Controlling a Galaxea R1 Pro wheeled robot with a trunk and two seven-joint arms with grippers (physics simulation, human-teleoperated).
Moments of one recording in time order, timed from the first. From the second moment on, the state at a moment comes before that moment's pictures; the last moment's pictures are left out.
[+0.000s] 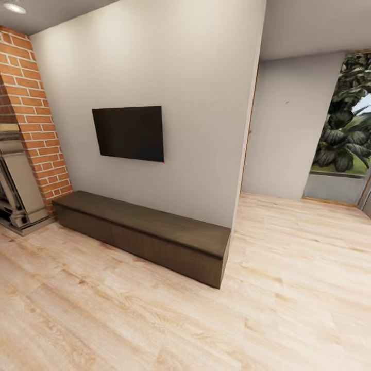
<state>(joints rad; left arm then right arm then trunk) -0.08 0.00 0.17 -0.10 -0.01 -0.55 -0.08 0.00 -0.10 -0.07 -0.31 0.15 -0.51 0.16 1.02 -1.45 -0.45</state>
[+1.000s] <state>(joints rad) -0.08 0.00 0.17 -0.10 -0.01 -0.55 -0.08 0.00 -0.10 -0.07 -0.31 0.15 -0.51 0.16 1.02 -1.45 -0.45</state>
